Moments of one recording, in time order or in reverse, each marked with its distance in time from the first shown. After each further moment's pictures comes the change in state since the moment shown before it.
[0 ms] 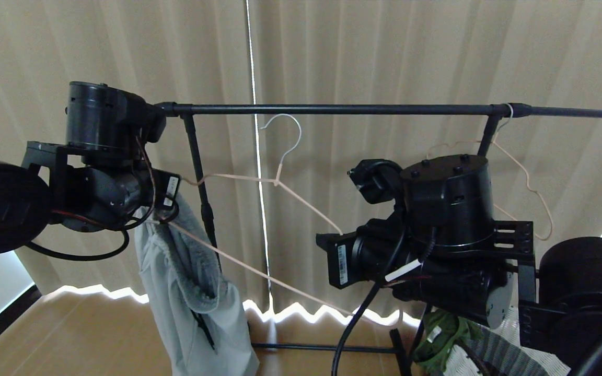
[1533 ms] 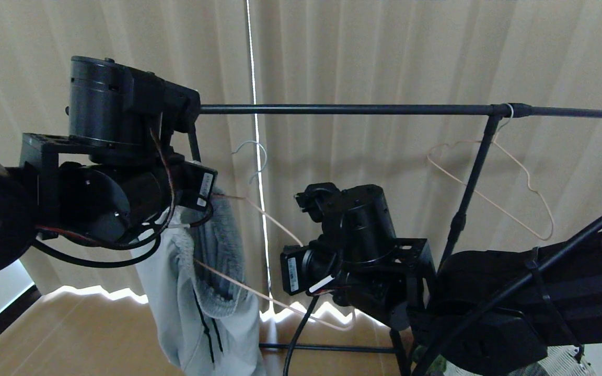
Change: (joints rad) left arm -0.203 -0.052 -0.014 0.000 -0.038 -0.021; right arm 0.041 0.219 -0.130 -0.053 -0.072 0.026
